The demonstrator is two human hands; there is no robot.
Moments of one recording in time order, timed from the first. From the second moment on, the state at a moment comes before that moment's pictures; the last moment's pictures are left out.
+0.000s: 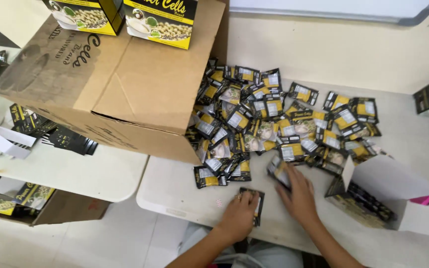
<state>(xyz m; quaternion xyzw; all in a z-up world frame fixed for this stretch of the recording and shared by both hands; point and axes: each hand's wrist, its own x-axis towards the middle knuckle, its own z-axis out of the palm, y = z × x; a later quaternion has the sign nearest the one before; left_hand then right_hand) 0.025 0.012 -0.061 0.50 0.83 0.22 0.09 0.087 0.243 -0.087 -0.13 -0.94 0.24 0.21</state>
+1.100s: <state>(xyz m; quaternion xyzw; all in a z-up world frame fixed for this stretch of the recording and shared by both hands) 0.029 0.023 -0.071 0.53 0.81 0.25 0.04 0.076 0.235 -0.086 -0.19 -0.95 0.22 0.10</state>
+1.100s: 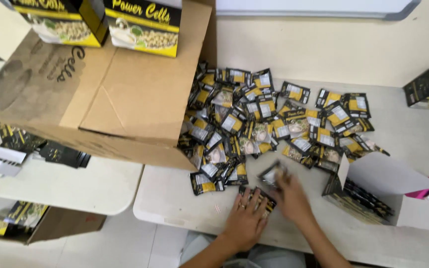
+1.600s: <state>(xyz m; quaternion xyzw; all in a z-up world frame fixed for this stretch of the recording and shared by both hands) 0.036 0.127 -0.074 0.51 0.83 0.24 0.01 -0.037 0.280 -0.035 -0.15 -0.90 0.31 0.27</state>
